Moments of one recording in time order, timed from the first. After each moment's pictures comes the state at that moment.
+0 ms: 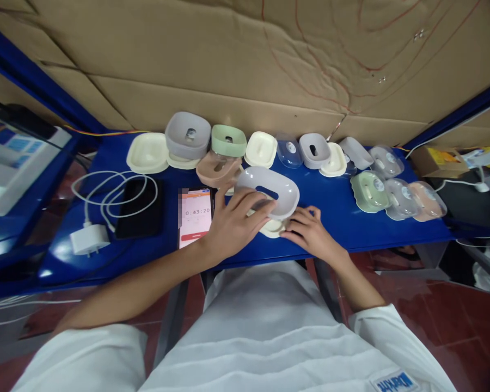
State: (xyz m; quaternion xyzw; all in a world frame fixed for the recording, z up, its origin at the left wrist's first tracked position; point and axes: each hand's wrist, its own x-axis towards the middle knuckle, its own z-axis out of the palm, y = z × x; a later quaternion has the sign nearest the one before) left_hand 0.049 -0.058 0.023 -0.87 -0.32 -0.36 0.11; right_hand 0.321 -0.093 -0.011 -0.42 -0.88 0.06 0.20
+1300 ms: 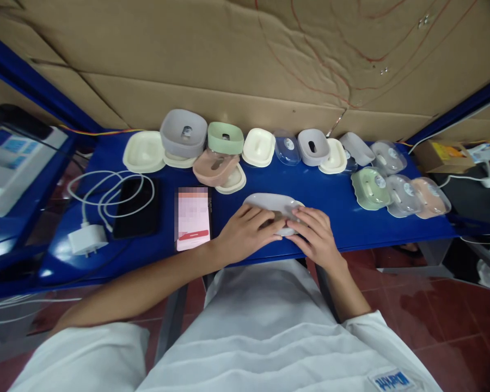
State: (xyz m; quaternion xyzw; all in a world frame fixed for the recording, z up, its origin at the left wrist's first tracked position) left_hand 0.063 -0.068 0.008 -0.93 -0.26 -0.27 0.05; right_hand 0.331 -0.123 -0.022 -0.45 -0.84 0.02 0.30
